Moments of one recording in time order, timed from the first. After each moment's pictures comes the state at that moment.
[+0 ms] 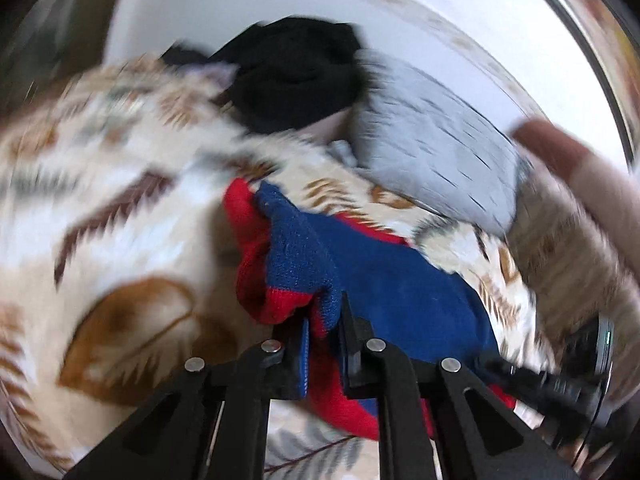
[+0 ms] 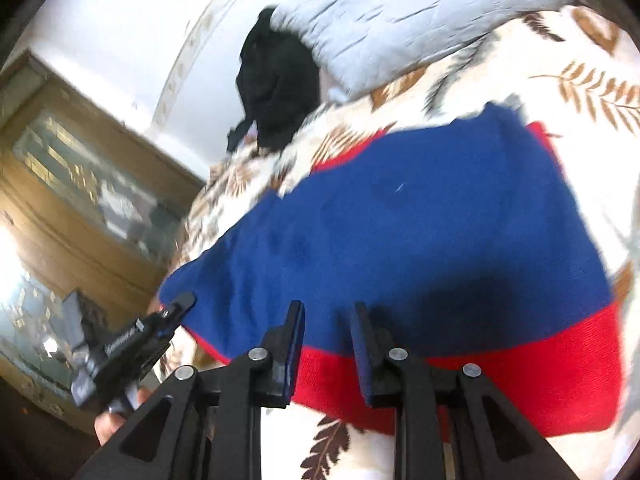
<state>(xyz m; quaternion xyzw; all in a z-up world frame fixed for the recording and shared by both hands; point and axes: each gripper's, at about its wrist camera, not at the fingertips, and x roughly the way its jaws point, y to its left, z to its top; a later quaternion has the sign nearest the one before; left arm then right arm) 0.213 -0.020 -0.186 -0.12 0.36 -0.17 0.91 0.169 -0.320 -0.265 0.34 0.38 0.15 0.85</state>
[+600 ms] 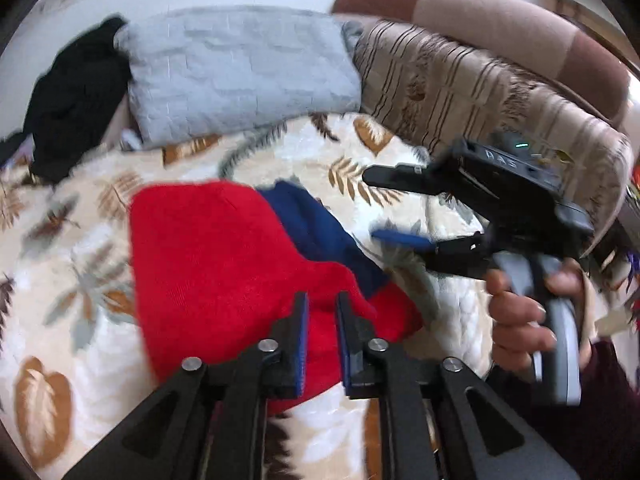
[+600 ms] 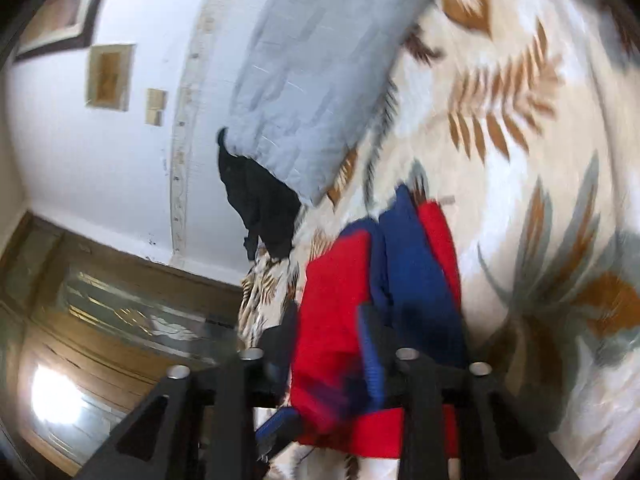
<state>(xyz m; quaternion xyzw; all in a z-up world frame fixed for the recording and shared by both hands) 0.164 -0.173 -0.172 0.09 0.38 -0.39 0.83 0.152 -0.445 -0.266 0.55 0.30 0.12 0.77</state>
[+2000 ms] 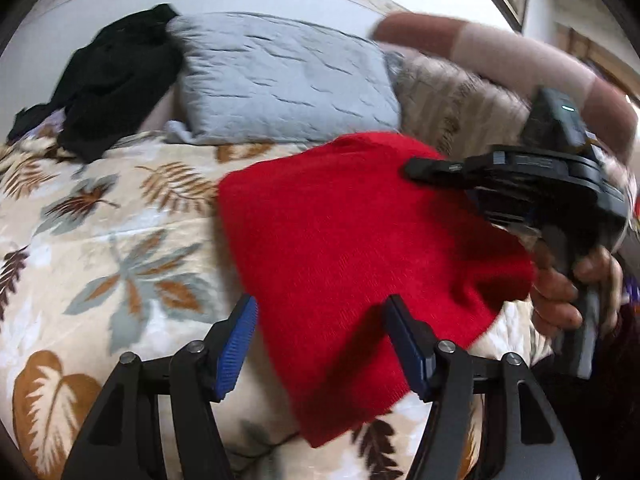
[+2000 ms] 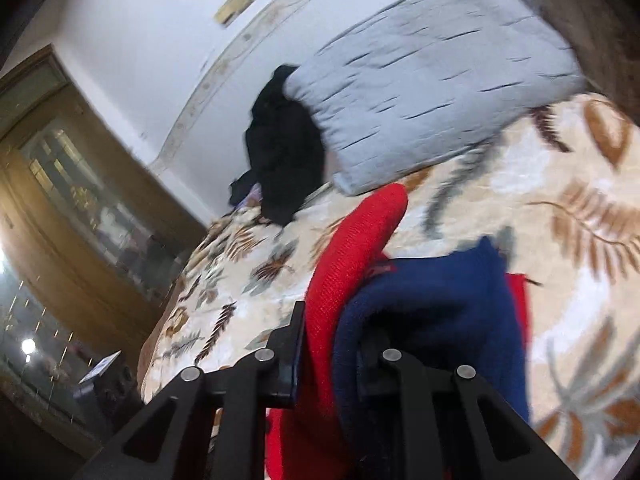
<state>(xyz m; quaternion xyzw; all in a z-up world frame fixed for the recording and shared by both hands) 0.198 -0.121 -0.213 0.04 0.37 -0.38 0.84 0.203 -0.367 -0.204 0.30 0.31 0.11 0.89</state>
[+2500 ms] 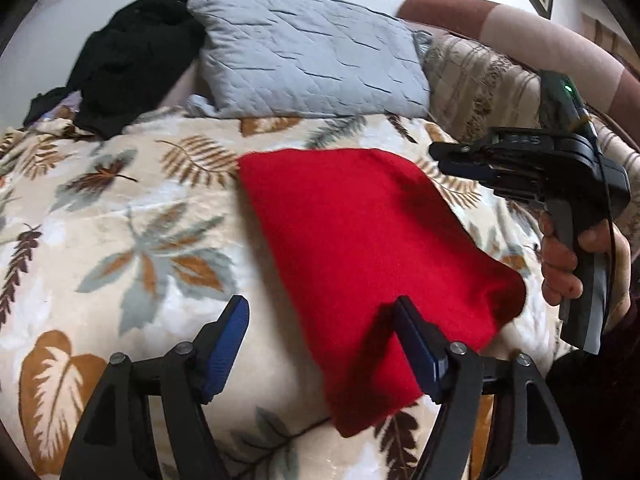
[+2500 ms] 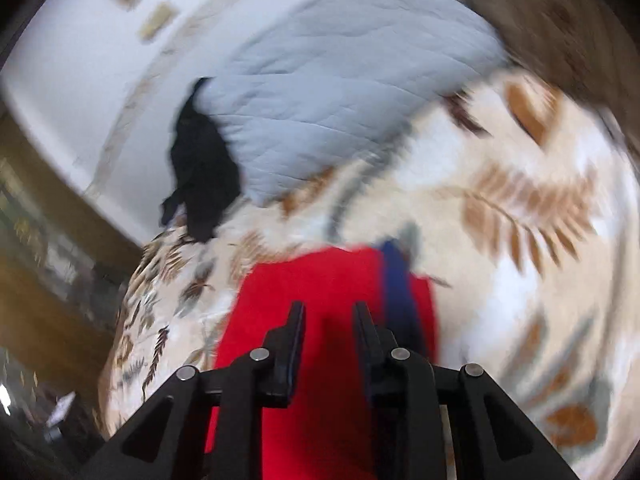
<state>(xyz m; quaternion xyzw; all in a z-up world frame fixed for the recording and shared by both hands) 0.211 -0.117 -0.220 0.05 0.41 -0.32 0.85 0.218 -0.401 -0.218 0.29 0.35 0.02 0.89</state>
